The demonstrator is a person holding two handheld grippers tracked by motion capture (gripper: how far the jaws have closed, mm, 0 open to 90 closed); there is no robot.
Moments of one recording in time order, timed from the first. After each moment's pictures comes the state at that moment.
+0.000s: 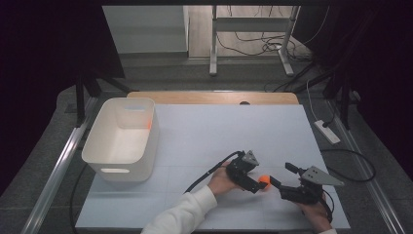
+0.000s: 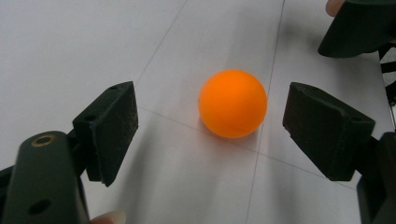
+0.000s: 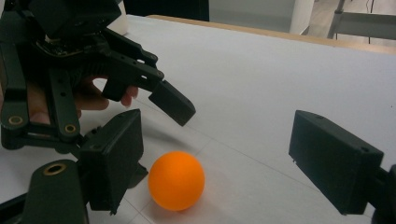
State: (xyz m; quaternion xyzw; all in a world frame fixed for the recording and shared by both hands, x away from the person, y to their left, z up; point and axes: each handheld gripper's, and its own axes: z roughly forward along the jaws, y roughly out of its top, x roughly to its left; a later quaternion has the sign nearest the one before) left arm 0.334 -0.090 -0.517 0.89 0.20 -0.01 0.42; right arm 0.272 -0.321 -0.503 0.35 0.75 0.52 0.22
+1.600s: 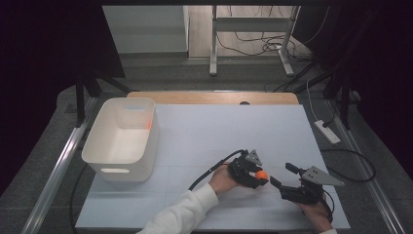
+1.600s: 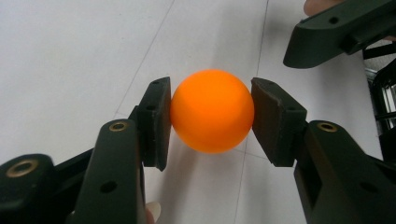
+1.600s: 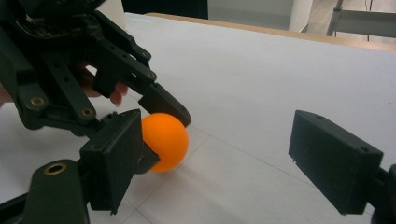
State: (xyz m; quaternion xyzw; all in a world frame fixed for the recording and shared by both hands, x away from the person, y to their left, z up) left arm 0.334 -0.088 -0.501 0.90 0.17 -0.01 0.41; right arm 0.272 -0.322 -0.505 0.35 0.75 0.52 0.22
